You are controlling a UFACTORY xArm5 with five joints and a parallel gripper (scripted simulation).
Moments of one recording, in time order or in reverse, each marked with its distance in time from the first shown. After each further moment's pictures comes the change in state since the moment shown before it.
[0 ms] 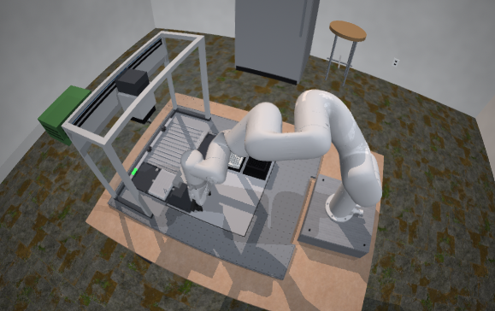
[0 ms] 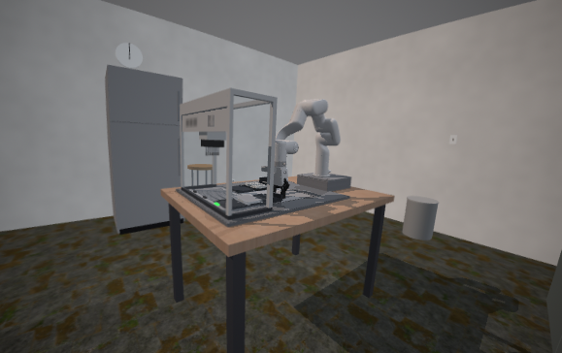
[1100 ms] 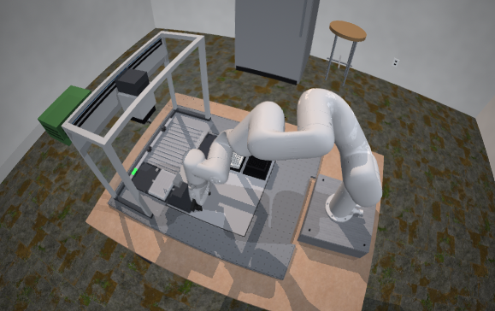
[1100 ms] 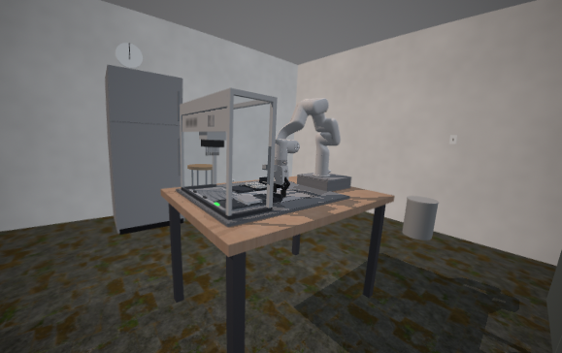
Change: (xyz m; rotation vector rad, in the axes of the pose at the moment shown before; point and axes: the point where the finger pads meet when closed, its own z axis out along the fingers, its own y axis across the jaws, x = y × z) arm -0.001 -0.002 -0.007 0.007 0.028 0.002
